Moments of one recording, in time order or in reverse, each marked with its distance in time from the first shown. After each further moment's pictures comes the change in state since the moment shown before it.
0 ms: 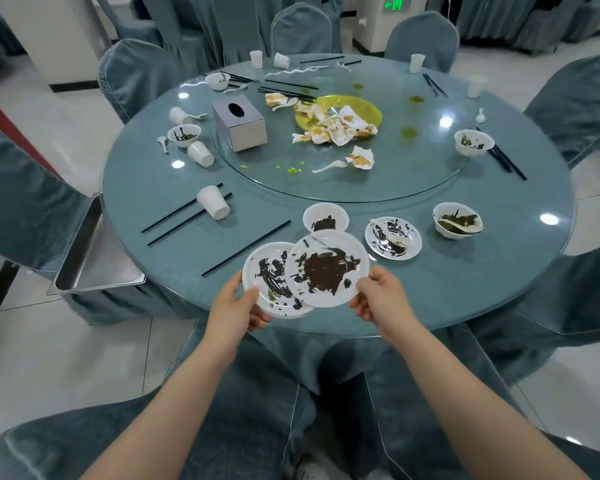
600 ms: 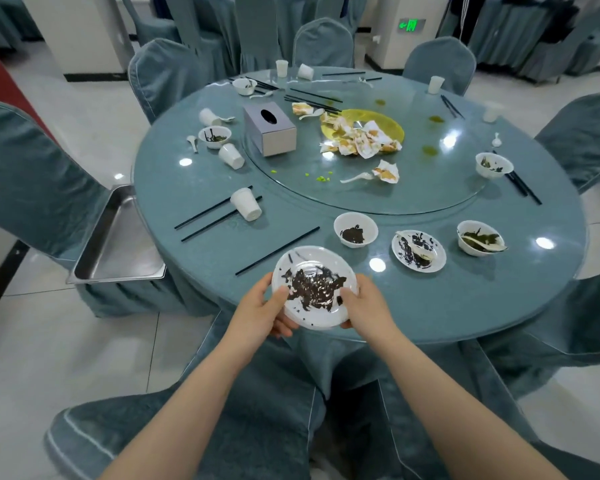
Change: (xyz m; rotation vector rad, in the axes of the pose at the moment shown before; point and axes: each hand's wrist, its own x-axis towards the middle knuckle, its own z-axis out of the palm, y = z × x) left_hand -0.015 0.007 -0.054 -0.047 -0.213 0.087; right_hand -0.036 -0.014 0.092 -0.274 -0.058 -0.095
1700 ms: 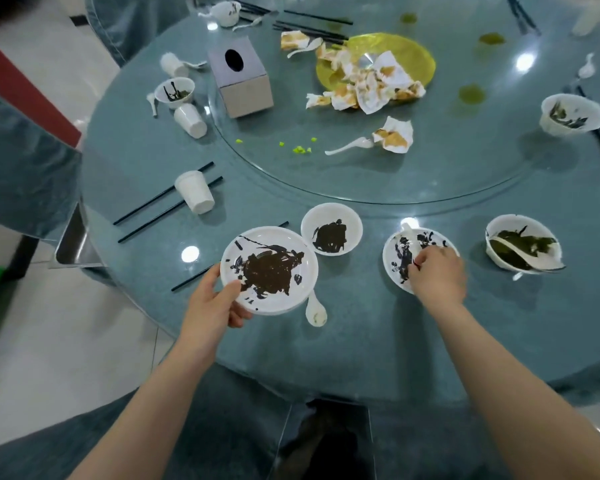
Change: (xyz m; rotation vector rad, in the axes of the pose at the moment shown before) left_hand 0.140 -0.020 0.066 0.010 0.398 -0.204; right_hand 0.253 0.109 -0.164 -0.814 0.272 0.048
